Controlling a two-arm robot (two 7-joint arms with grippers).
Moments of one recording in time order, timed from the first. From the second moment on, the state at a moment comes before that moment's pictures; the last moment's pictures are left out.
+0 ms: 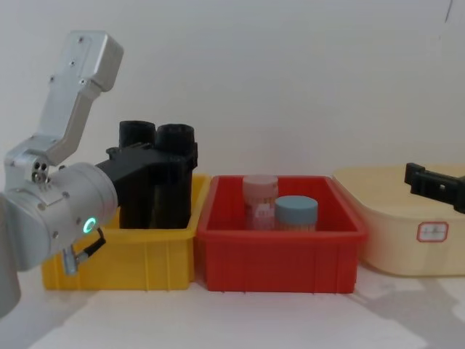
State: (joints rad) left arm -0.39 0.20 0.39 -1.33 -0.28 -0.10 -0.15; right arm -0.01 0.34 -0.23 -1.77 0.29 0.03 0.07
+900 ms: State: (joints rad) left arm -0.53 0.19 0.45 -1.47 -0.21 0.06 -0.24; right arm -0.01 0.34 -0.23 -1.77 0.29 0.03 0.07
